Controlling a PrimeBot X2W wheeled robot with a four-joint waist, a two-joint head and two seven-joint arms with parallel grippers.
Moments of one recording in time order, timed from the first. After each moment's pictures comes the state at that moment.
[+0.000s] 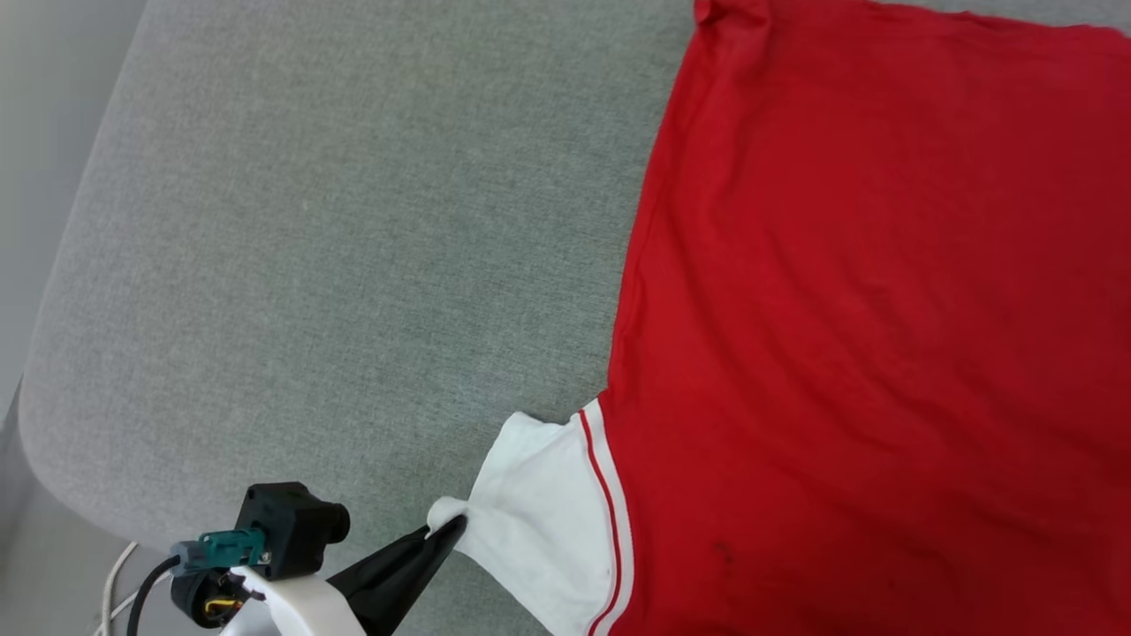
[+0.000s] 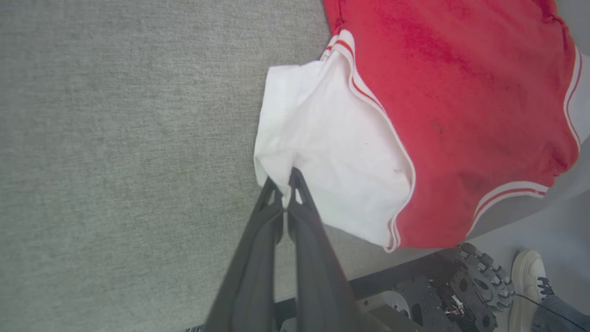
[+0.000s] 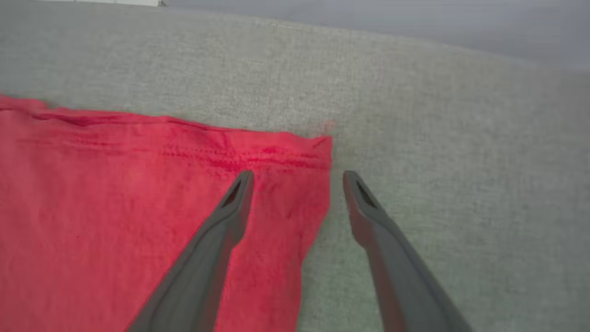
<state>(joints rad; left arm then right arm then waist) 0.04 0.65 -0.43 -0.43 -0.78 -0.04 0.32 -1.00 -0.49 -0.08 0.57 0.28 0.13 0.84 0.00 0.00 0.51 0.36</state>
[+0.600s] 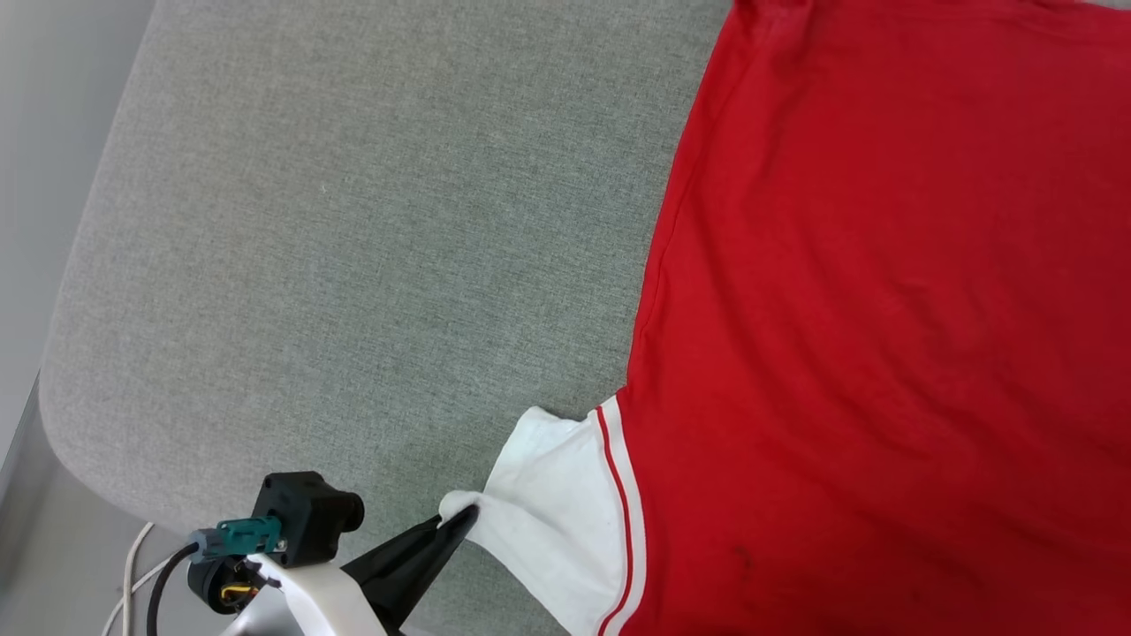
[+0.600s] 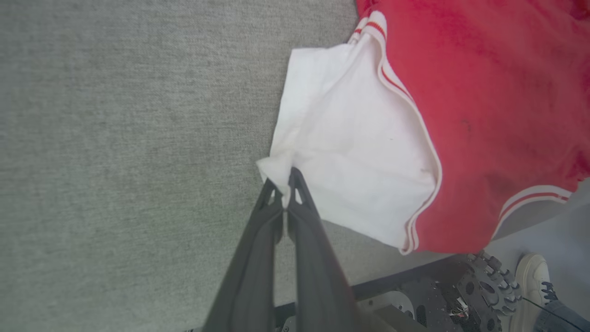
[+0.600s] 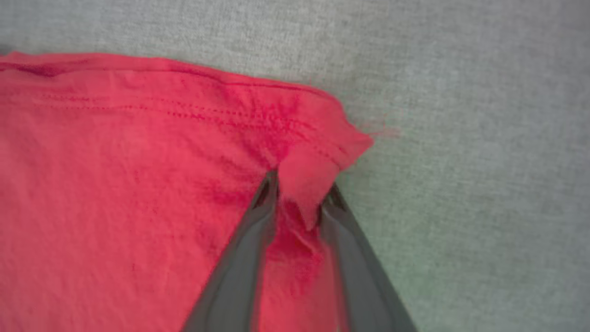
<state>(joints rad) 0.00 0.62 -0.46 -0.38 -0.77 -0.06 0.30 -1.05 -0.41 -0.18 0.54 0.12 0.13 1.23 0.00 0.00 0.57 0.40</state>
